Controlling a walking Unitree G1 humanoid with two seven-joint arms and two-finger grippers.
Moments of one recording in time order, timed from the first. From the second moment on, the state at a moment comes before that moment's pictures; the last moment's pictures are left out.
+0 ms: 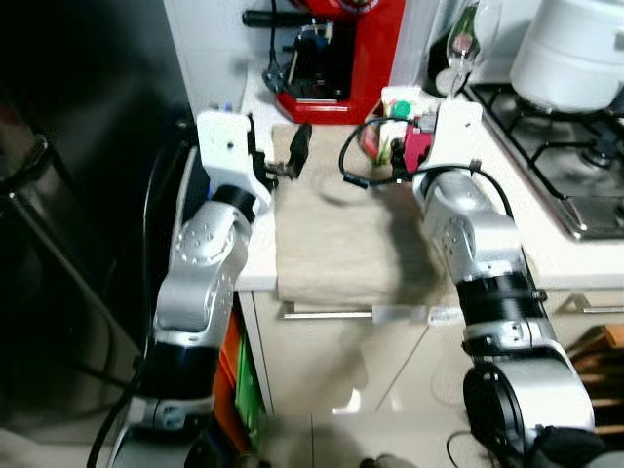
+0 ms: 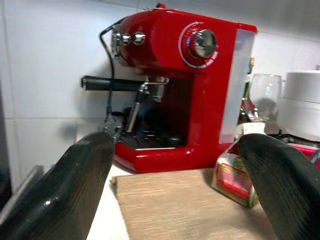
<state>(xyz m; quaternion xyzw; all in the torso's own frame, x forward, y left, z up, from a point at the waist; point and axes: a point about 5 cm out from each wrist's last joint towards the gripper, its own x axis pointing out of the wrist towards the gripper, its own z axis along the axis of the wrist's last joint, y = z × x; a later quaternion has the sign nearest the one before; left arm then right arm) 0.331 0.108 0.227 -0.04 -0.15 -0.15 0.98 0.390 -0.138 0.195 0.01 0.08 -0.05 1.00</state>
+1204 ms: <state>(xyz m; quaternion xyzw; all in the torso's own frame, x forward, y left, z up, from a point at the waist) 0.350 0.078 0.221 -0.08 -0.16 -0.19 0.97 0.412 -0.197 0.210 -0.05 0.05 -0.12 0.99</state>
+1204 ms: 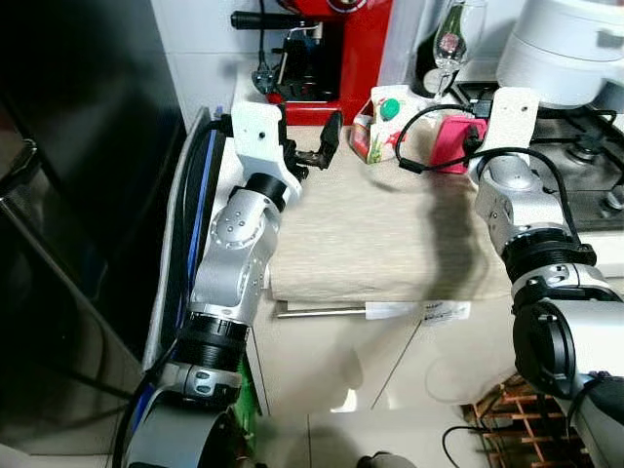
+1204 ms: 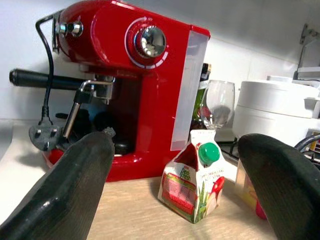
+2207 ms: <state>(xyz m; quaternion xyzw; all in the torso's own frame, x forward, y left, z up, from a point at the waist) 0.353 0.090 0.223 -0.06 -0.15 -0.18 0.97 0.410 -0.192 0.193 -0.02 0.04 -0.15 0.99</state>
